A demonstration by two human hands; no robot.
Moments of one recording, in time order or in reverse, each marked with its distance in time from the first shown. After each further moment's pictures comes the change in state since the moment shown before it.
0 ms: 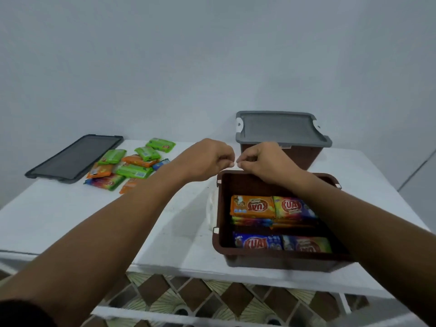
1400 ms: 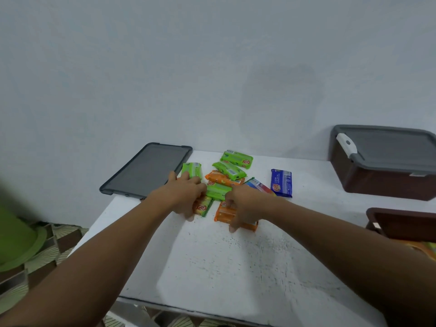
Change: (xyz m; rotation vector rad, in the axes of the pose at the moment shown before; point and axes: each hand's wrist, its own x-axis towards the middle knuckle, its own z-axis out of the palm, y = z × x) left_hand -0.146 -0.323 -0.068 0.555 -0.584 -0.290; right_hand 0.178 -0.167 0.261 -0.411 -0.699 0.028
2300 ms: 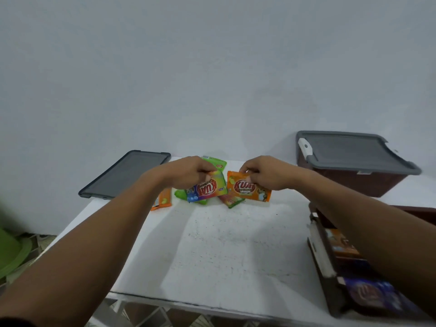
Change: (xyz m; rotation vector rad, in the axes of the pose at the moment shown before) left_hand -0.023 0.077 -0.112 -0.759 0.141 0.134; right_hand -0.124 0.095 -0.069 0.263 0.280 0.015
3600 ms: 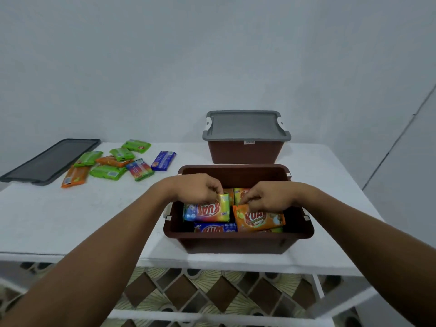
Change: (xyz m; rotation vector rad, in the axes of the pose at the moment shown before) left_hand 0.056 0.279 0.195 -0.088 -0.310 -0.012; right_hand -0.255 0.225 -0.015 0.137 -0.379 0.084
